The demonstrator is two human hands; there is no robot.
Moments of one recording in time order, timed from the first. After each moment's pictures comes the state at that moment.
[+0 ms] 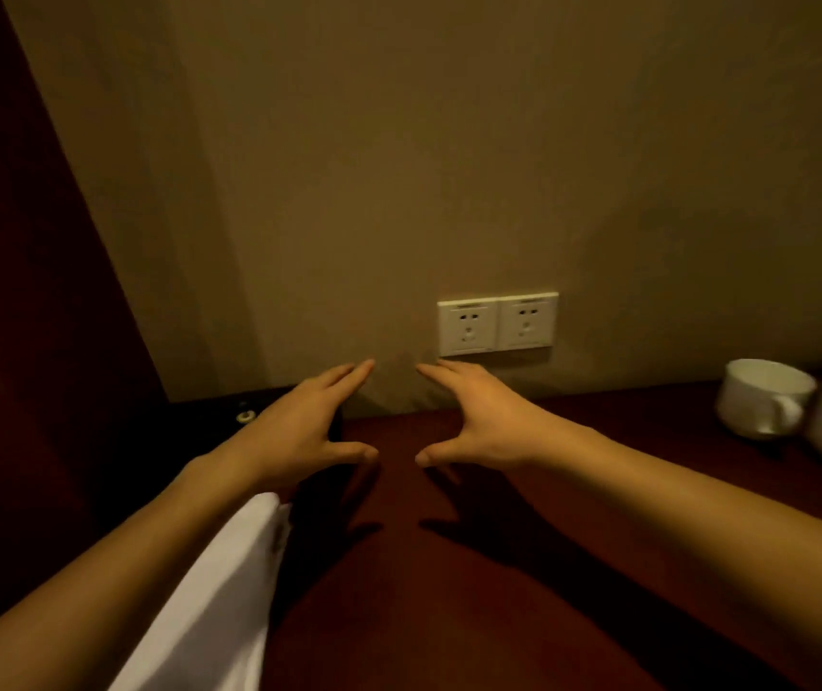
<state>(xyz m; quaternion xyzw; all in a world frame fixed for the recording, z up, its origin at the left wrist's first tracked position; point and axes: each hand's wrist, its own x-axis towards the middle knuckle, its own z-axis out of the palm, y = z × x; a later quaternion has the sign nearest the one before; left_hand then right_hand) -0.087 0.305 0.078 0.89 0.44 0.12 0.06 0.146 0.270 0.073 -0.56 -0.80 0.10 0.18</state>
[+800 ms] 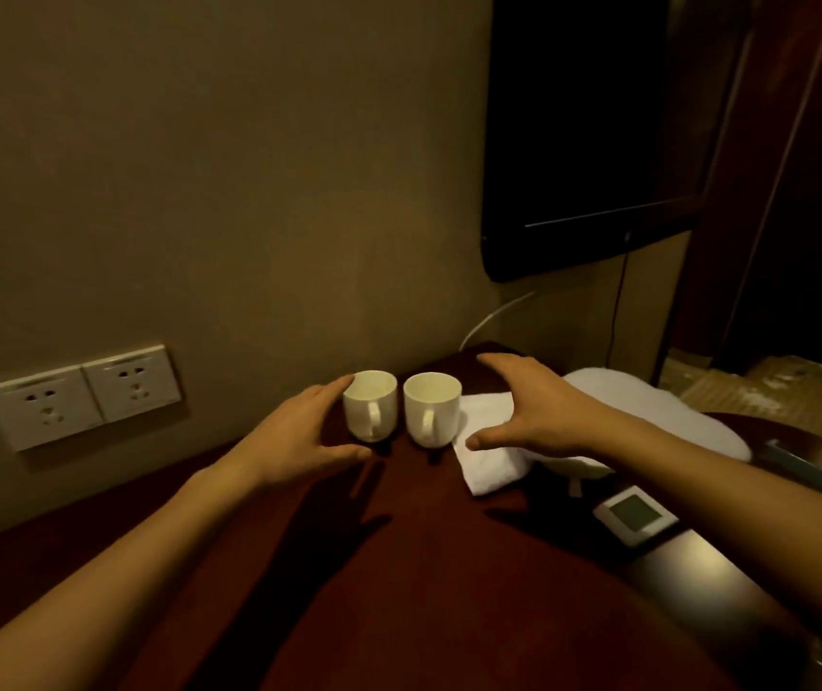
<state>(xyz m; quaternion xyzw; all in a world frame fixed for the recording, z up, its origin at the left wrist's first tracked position) 0.314 0.238 0.072 0.95 0.23 0.15 0.14 0.534 0.049 0.091 -0.81 -0.56 0.03 0.20</state>
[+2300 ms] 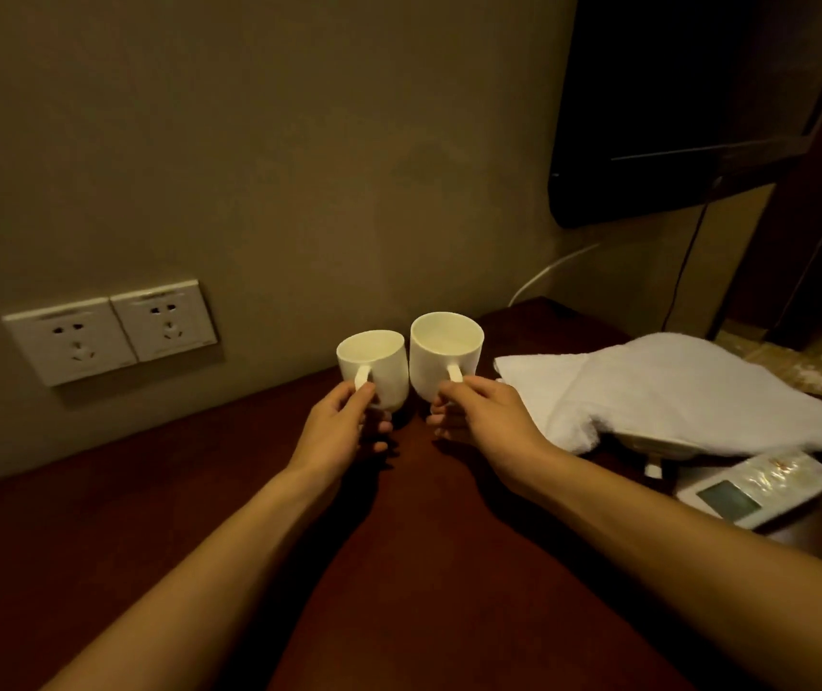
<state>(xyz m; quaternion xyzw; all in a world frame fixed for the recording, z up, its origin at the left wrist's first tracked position) 0.326 0.244 -0.004 0.58 0.35 0.31 0.66 0.463 0.139 0.008 -0.63 -0.31 0.35 0.62</state>
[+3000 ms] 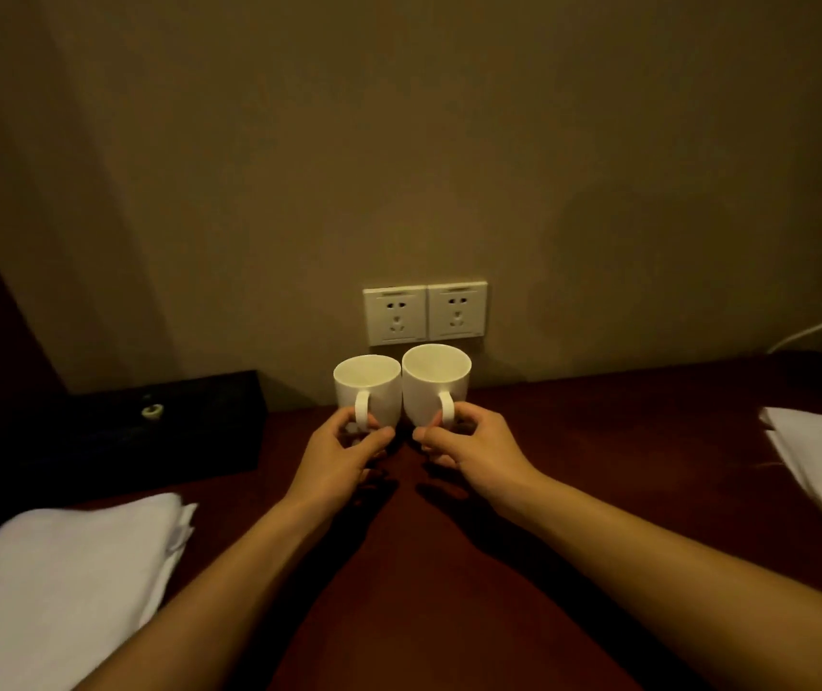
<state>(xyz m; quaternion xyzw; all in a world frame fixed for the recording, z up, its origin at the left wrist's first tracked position) 0.054 0.281 -0.001 0.57 0.45 0.44 0.53 0.220 0.245 0.004 -0.54 -0.47 0.44 0.54</state>
